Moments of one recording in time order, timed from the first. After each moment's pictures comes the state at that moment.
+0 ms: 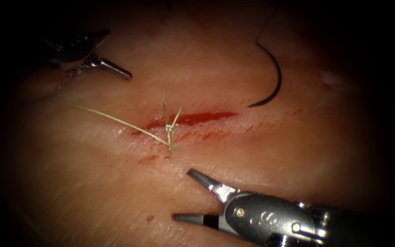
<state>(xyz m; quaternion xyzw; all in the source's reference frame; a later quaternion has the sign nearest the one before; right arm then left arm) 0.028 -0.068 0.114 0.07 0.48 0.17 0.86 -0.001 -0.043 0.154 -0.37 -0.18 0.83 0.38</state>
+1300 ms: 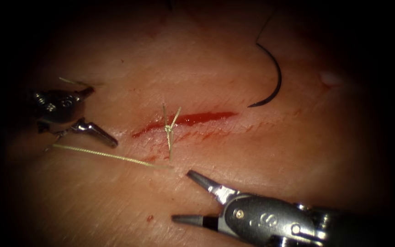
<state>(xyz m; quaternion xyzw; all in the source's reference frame) 0.028 -0.068 0.114 0.07 0.48 0.18 0.86 0.001 -0.051 0.146 -0.22 -0.18 0.89 0.35</state>
